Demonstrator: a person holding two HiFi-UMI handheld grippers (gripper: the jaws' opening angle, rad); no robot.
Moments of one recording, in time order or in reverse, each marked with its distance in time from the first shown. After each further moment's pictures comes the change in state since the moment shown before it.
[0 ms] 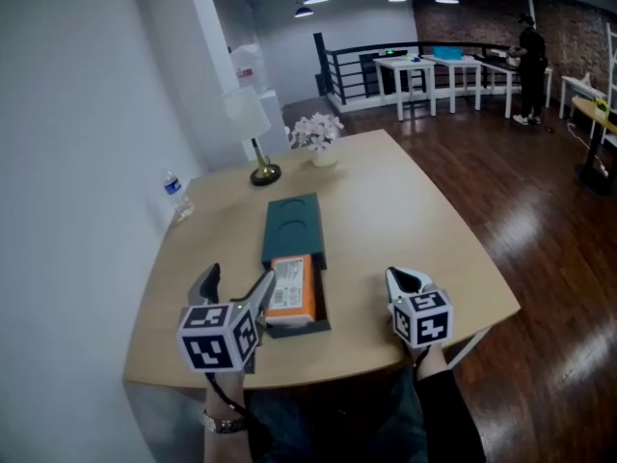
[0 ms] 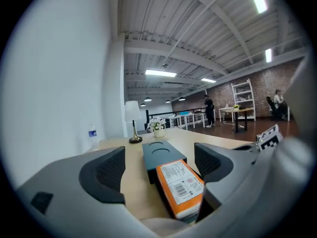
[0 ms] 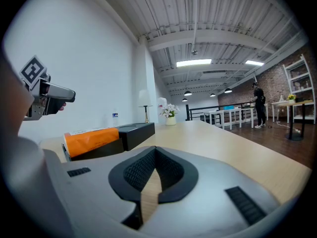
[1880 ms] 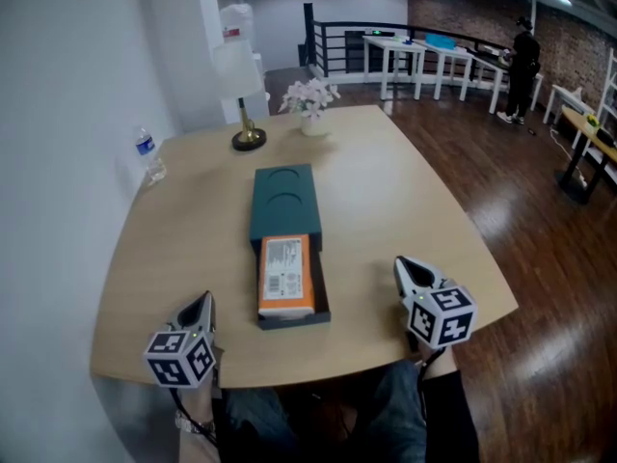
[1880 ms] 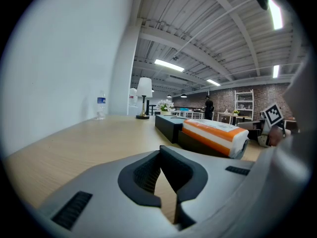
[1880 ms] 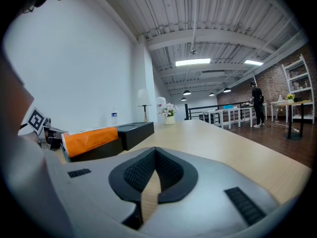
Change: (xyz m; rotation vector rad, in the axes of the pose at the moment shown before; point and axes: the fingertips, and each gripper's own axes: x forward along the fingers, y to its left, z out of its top) left arm 0.014 0.081 -0.151 -0.175 0.079 -0.068; right arm -0.005 -0.004 0.001 0.014 0.010 0.000
